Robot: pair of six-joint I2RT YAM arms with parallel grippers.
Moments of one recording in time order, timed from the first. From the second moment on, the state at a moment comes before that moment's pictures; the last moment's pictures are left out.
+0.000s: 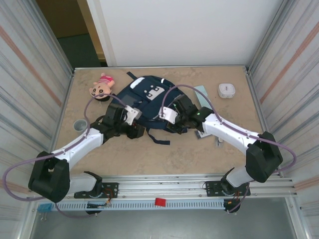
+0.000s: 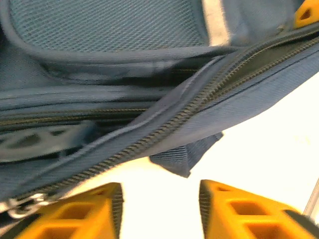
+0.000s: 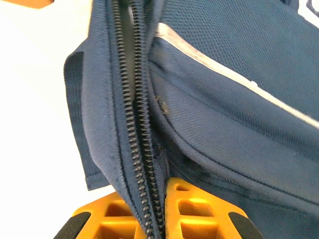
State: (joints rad) left arm -0.43 1.25 0.72 -0.31 0.48 -0.01; right arm 0.71 1.47 1.09 -0.54 -0.13 -0.55
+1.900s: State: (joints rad) left arm -0.34 1.13 0.67 -0.31 0.53 1.00; right arm 0.52 1.43 1.13 -0.67 -0.44 -0.91
